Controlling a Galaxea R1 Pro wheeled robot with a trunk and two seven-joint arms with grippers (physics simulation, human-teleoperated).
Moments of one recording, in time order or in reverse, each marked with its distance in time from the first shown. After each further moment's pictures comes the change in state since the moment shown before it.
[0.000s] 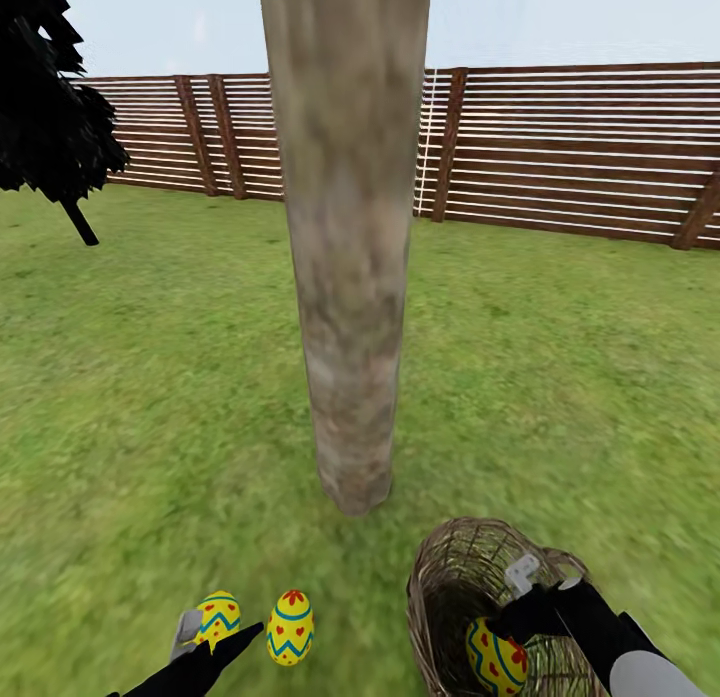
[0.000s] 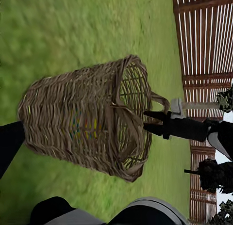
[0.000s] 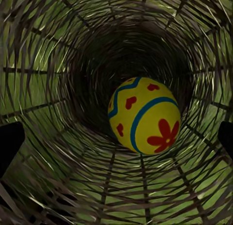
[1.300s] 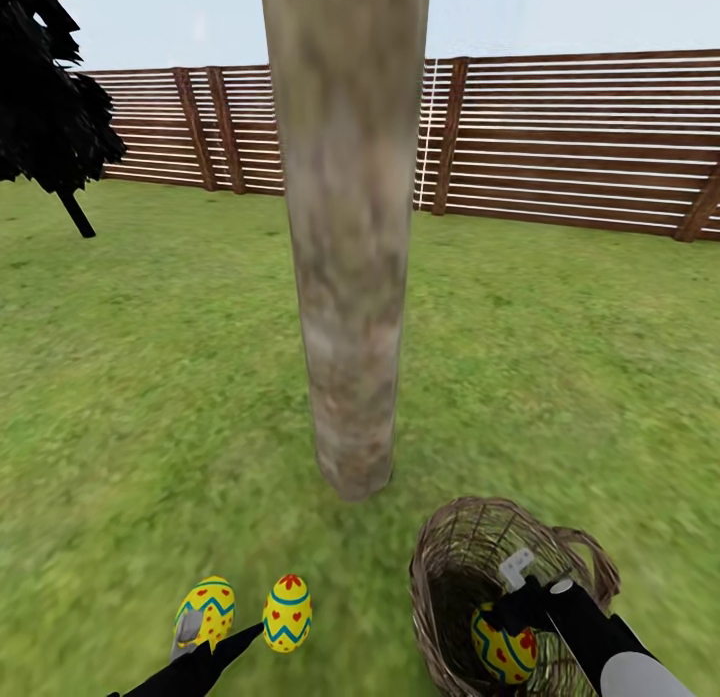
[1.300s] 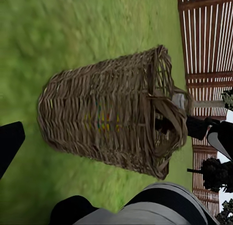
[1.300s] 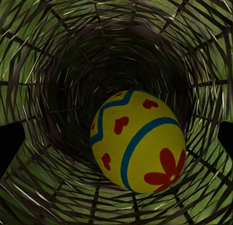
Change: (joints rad) left arm 0.000 0.000 -0.001 0.000 -0.004 0.000 0.002; right arm 0.000 0.024 -0.003 0.015 0.002 -0.081 -0.105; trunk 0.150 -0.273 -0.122
